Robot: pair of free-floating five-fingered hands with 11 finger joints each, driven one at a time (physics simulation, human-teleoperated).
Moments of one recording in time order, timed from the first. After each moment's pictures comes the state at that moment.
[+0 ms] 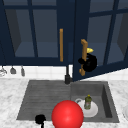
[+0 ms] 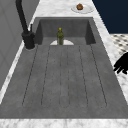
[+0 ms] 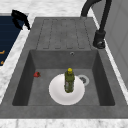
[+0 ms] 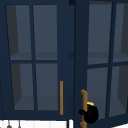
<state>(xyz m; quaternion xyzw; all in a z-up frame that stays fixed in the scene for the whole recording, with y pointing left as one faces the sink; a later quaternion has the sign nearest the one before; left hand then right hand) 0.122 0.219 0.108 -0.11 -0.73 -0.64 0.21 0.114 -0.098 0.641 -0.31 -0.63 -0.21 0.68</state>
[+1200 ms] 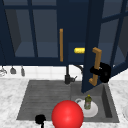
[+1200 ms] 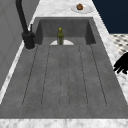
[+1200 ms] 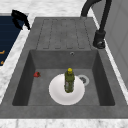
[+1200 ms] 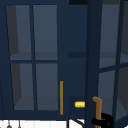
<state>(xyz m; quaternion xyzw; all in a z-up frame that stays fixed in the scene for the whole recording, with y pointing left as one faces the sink) 0.122 0.219 0.108 -0.11 -0.73 -0.64 0.21 0.023 -0.187 0.637 -0.18 -0.66 -0.15 0.71</state>
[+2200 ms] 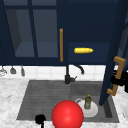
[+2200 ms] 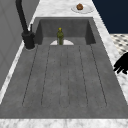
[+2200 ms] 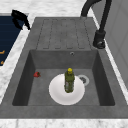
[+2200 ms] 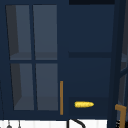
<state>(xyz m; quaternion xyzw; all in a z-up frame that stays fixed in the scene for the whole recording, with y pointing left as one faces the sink) 0.122 0.219 0.108 -0.11 -0.73 -0.64 0.21 -0.053 -0.300 0.637 -0.12 -0.68 -0.07 0.72</state>
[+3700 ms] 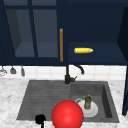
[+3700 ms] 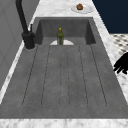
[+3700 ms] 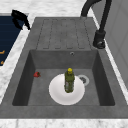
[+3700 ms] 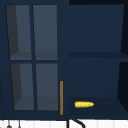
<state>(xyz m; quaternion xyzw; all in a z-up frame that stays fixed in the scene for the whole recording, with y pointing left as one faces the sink) 0.122 0.219 0.108 -0.11 -0.73 -0.64 0.21 -0.086 -0.437 0.637 0.00 -0.68 0.03 0.73</state>
